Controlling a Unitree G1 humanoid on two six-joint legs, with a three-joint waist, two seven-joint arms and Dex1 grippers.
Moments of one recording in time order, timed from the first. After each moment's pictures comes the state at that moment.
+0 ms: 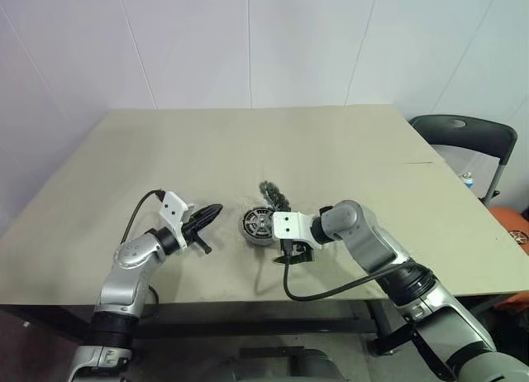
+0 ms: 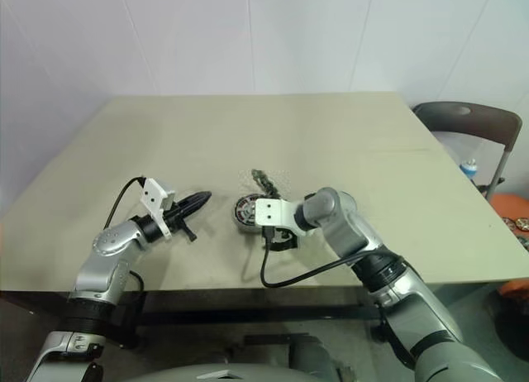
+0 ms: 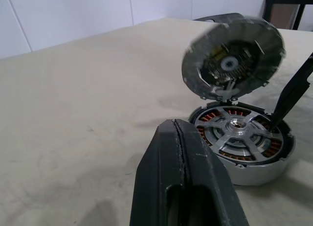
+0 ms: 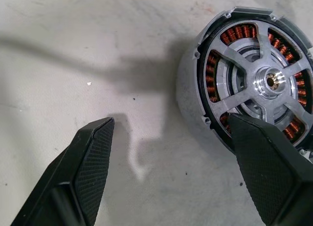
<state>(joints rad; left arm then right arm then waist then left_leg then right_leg) -0.20 0.39 0.03 0.14 -0.30 0.06 -0.76 -0.60 -0.44 0.50 0.11 -0.28 0.38 1.14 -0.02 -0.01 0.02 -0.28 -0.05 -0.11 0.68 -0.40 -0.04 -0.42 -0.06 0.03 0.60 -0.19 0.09</state>
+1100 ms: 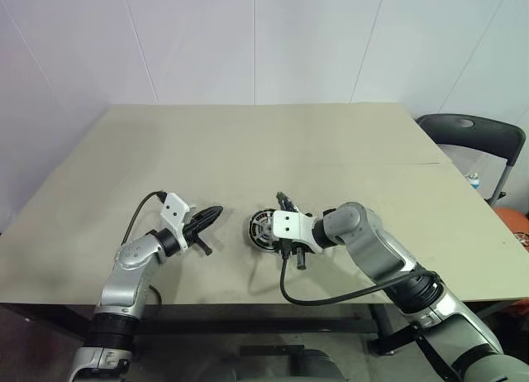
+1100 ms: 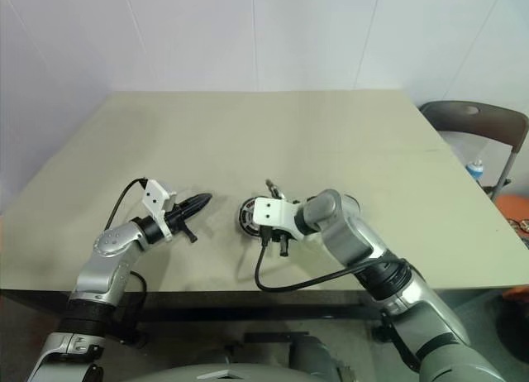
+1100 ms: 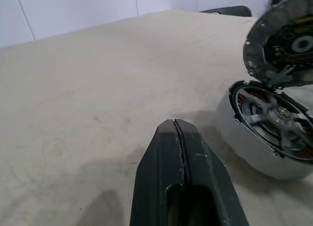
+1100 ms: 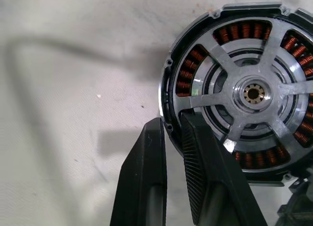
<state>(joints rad) -0.20 0.39 0.02 0.13 -0.28 0.07 -0.75 -0.57 -0.46 0.53 -0.11 -0.23 0.70 1.16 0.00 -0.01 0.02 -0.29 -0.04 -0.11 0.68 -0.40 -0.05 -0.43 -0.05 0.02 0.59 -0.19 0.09</state>
